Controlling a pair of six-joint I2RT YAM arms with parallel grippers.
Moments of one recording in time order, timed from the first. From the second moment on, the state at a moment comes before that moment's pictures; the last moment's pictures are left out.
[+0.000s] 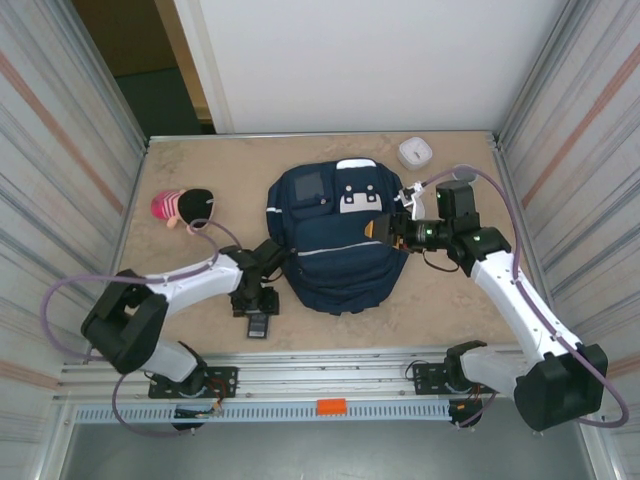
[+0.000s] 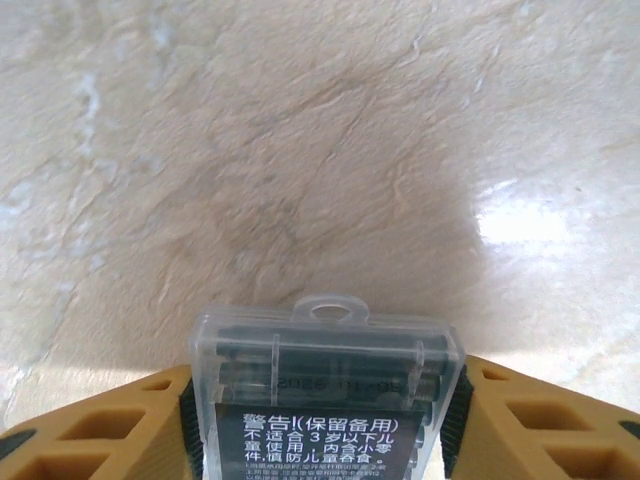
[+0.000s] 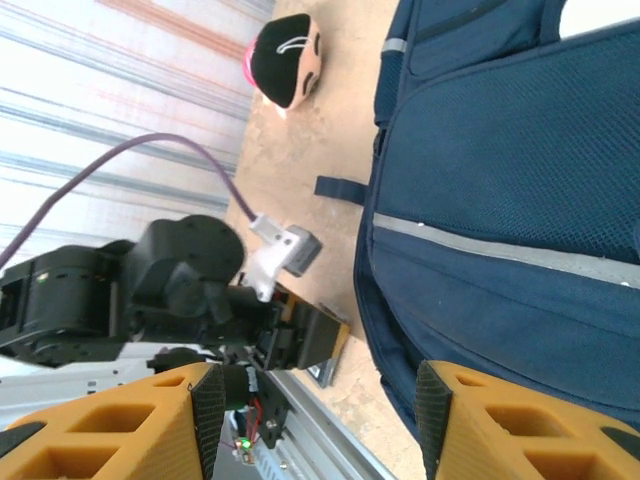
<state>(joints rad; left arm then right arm) -0.69 1.43 0.77 -0.86 0.03 -0.71 0.30 1.09 0.92 -0.50 -0.76 0.58</state>
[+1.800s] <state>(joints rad) -0.72 1.14 0.79 -0.34 0.10 -0.95 0.51 1.27 0.80 -0.19 -0.60 0.50</state>
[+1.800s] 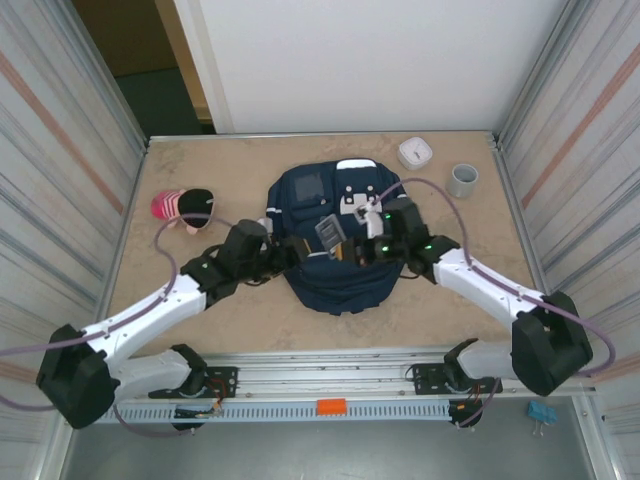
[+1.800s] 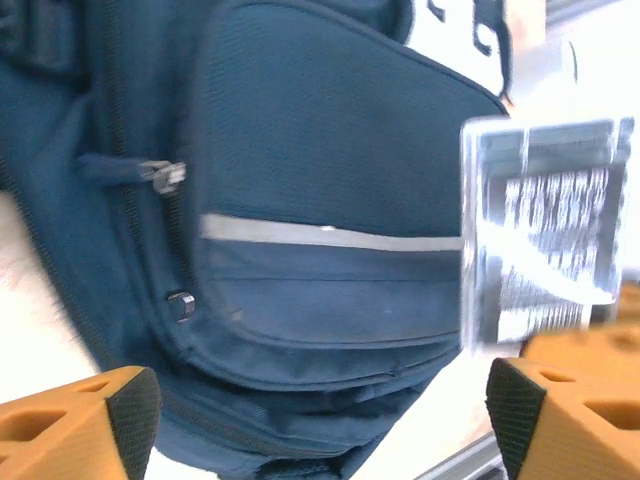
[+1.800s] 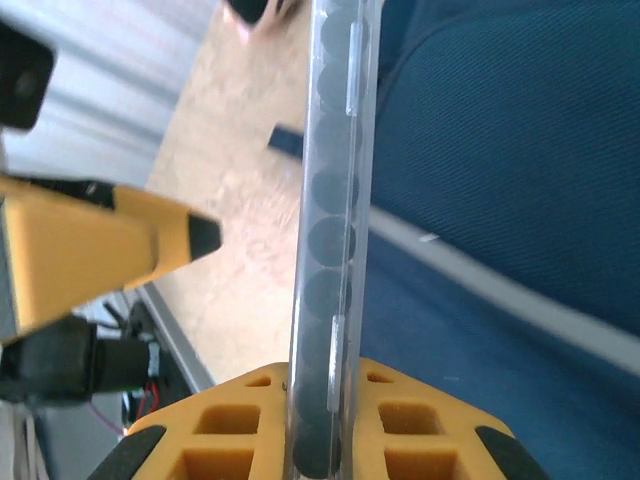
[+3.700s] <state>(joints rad) -0.90 1.63 1.29 -0.42 -0.20 0.03 0.01 0.97 0.66 -0.66 -0.99 0.49</state>
